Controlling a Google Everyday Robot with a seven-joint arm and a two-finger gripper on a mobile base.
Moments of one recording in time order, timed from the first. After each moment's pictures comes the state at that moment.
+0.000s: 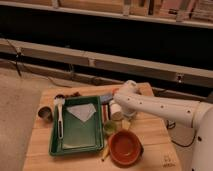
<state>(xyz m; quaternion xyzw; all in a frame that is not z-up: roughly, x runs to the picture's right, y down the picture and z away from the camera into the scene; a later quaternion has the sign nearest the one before) 0.161 0.200 0.821 -0.31 0.19 0.22 0.91</state>
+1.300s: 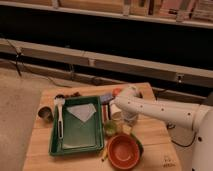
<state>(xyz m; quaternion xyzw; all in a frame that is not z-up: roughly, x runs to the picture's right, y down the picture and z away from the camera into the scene) 0.162 0.228 0.828 -0.34 0.20 0.23 0.89</state>
